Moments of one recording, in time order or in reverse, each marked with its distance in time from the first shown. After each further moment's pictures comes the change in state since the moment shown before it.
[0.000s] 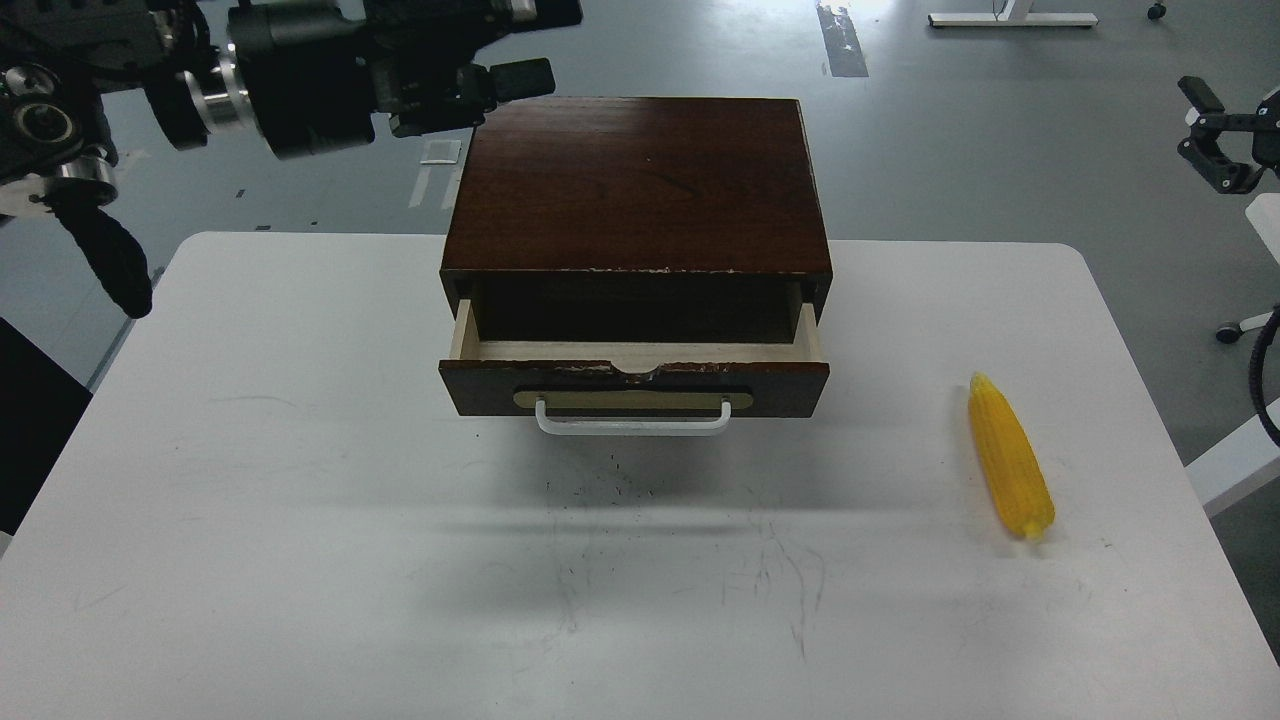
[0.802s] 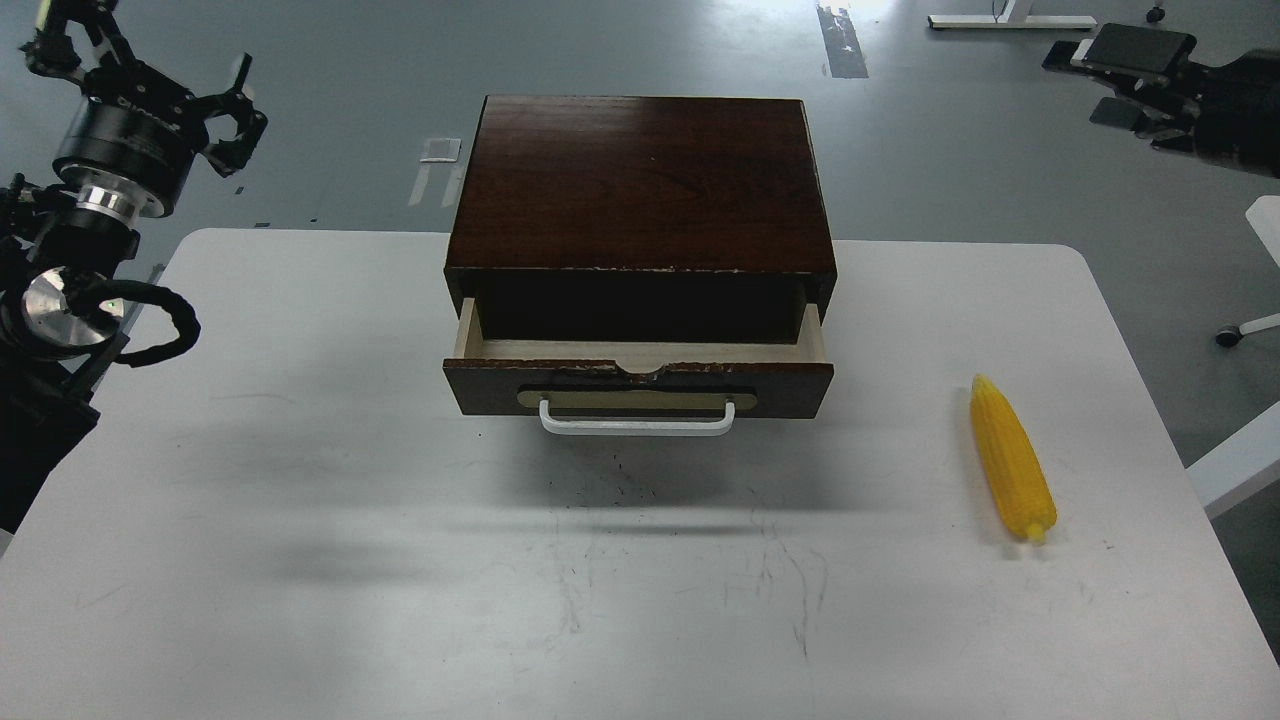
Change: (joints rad) left arm 0.434 -0.294 -0.453 0.627 -0.649 -0.006 0.080; right arm 0.400 0.001 -0.377 0.099 -0.858 0.000 -0.039
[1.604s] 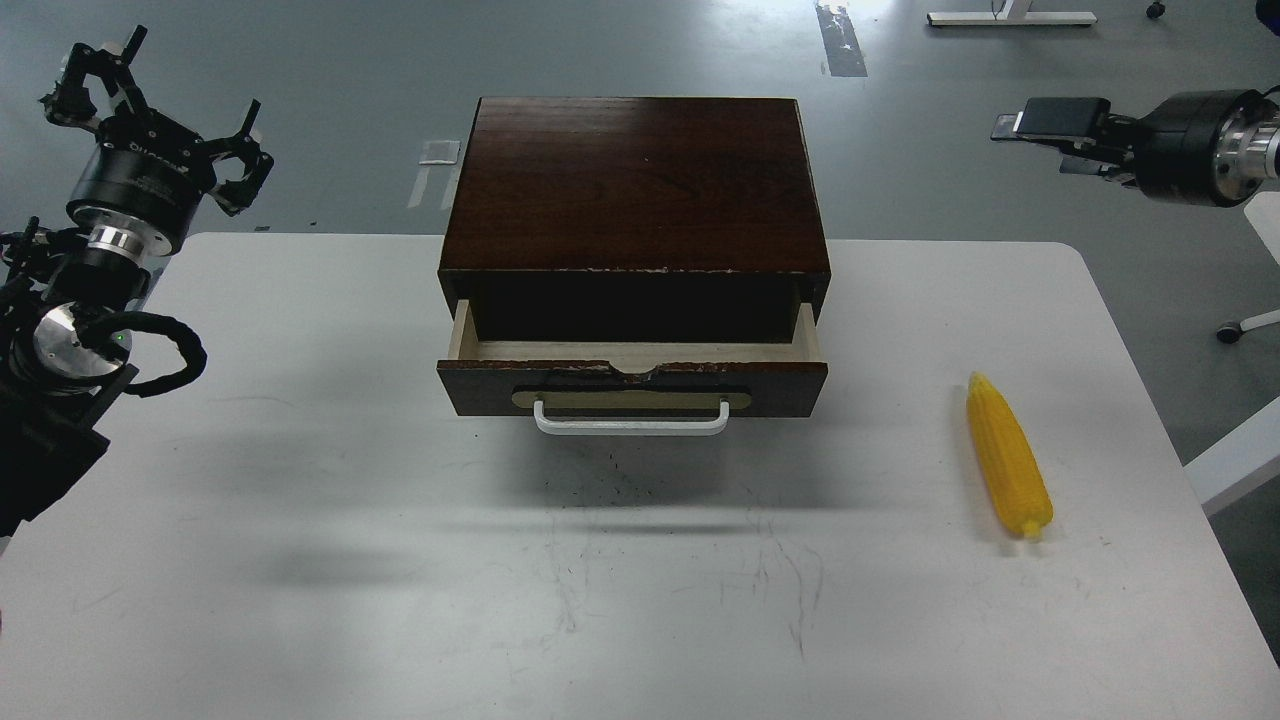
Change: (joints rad) left arm 0.101 -0.006 -0.039 0.000 -0.002 0.000 -0.004; right arm 0.102 0.109 -0.297 0.019 -0.045 0.000 -0.130
